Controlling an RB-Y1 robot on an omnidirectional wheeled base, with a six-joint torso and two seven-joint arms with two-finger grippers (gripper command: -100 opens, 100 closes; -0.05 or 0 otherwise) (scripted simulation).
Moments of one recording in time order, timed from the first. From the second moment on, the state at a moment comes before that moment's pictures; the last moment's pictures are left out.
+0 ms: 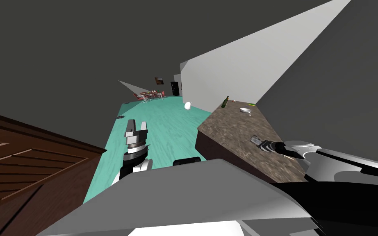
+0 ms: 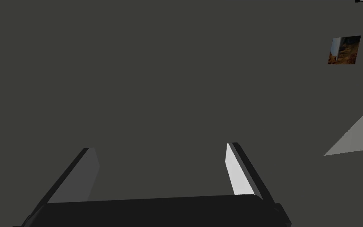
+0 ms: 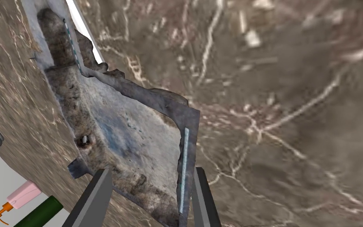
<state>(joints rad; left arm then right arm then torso) 0.54 0.04 0.00 -2.21 -0.05 -0.64 -0.06 -0.07 -1.26 0.58 -0.35 0.71 -0.56 0.36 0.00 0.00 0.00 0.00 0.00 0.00</state>
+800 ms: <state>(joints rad) 0.54 0.04 0.00 -2.21 -0.05 -0.64 -0.06 -0.06 -1.28 0.57 -0.41 0.73 -0.54 0.34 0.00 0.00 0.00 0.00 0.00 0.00</state>
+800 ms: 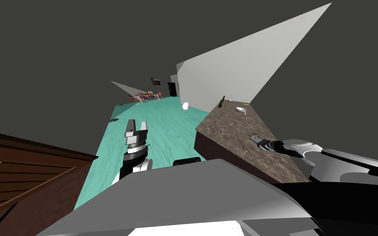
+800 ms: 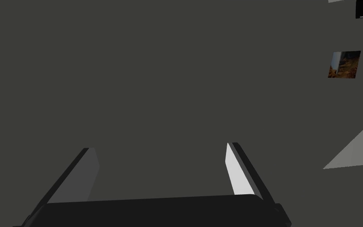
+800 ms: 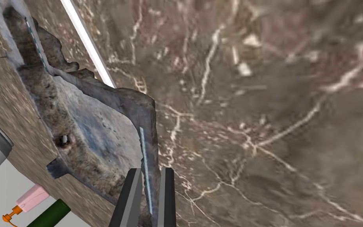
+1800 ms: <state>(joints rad) 0.54 0.04 0.00 -2.21 -0.05 -0.64 -0.06 0.08 -1.39 0.53 -0.75 0.79 -0.44 0.25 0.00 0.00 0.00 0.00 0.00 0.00</state>
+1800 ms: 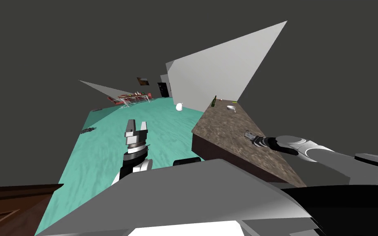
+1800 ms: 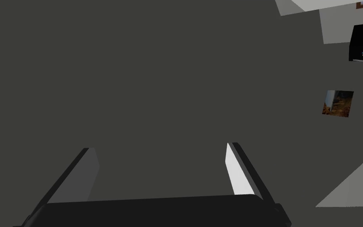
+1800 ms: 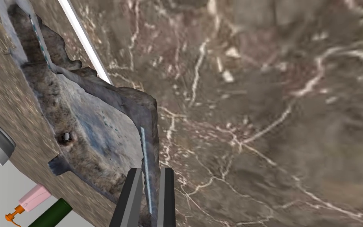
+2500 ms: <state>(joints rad) 0.54 0.04 0.00 -2.21 -0.05 -0.64 -0.06 0.11 -1.44 0.51 -0.89 0.85 -0.41 0.21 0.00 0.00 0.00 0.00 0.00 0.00</state>
